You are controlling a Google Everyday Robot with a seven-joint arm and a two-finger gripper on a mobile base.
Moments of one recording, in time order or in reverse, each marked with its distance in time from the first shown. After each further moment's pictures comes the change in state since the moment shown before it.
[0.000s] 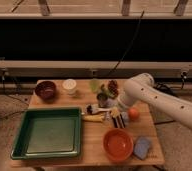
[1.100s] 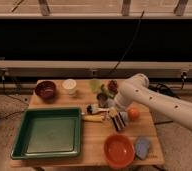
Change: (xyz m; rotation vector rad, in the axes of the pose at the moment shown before) arm -0.025 -0.004 0.011 0.048 -0.011 -0.023
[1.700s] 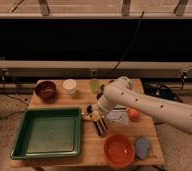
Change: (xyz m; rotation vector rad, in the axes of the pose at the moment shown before) arm -0.053 0.086 0.020 -0.136 -0.074 -0.088
